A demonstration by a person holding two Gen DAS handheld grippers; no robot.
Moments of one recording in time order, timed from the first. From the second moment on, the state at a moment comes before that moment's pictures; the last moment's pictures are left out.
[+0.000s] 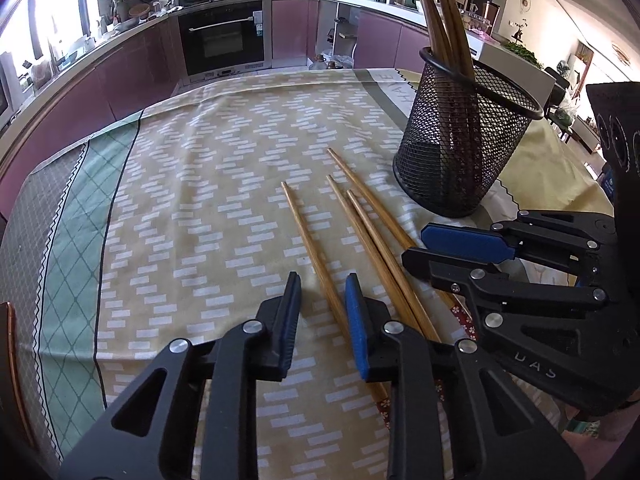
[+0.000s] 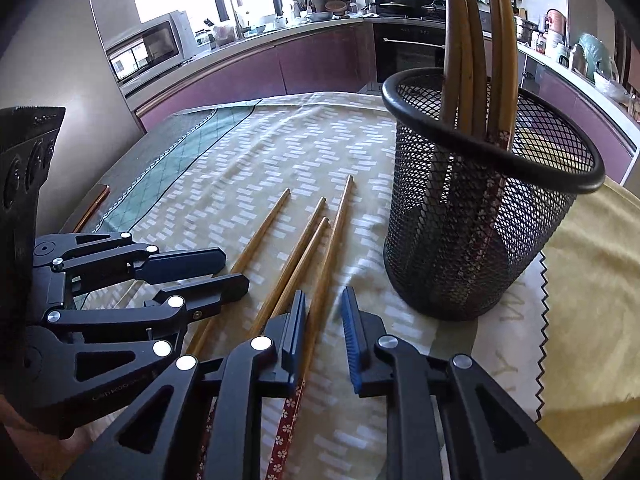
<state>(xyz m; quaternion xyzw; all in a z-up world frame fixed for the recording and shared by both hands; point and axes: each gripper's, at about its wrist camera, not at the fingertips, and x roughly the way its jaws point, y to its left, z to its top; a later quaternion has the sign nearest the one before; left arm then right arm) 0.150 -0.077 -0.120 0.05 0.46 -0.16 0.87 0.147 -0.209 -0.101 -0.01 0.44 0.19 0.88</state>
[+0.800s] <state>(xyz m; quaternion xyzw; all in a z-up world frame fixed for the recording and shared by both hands) 0.129 -0.065 -0.087 -0.01 0.43 -0.19 0.88 0.120 -0.245 -0.073 0.05 0.40 0.23 0.89</state>
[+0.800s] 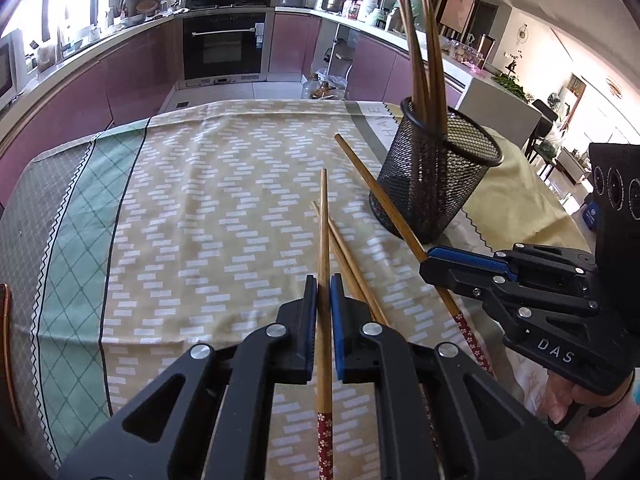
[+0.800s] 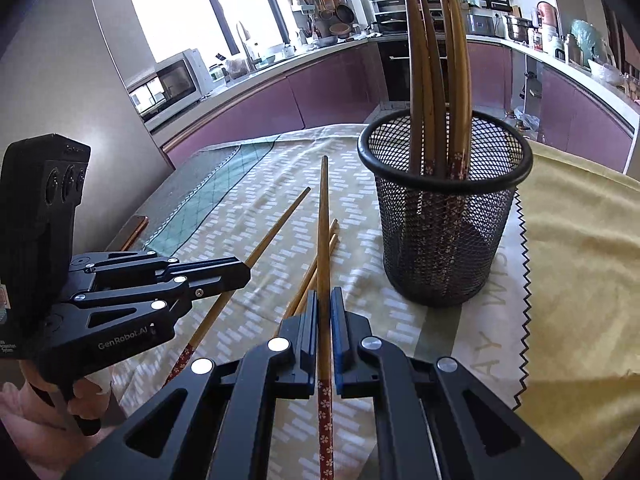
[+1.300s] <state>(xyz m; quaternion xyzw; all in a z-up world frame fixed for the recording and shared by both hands) 0.101 -0.056 -0.010 -0.04 0.35 -0.26 0.90 0.100 -0.280 -0.019 0.09 0.32 0.24 0.91</state>
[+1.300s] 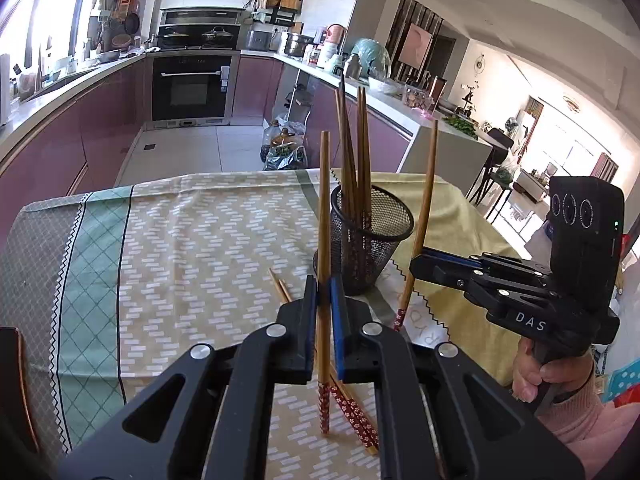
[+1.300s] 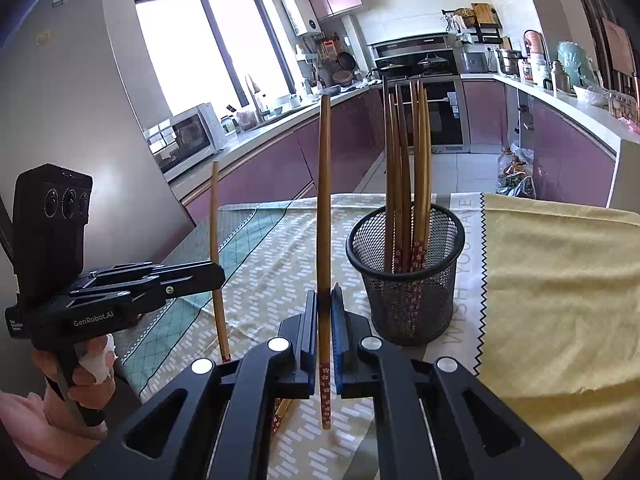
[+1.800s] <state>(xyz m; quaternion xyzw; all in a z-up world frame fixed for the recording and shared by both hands) 0.105 -0.059 0.048 -0.06 0.29 -0.28 0.91 0.105 -0.303 0.018 0.09 0.26 0.23 0.93</state>
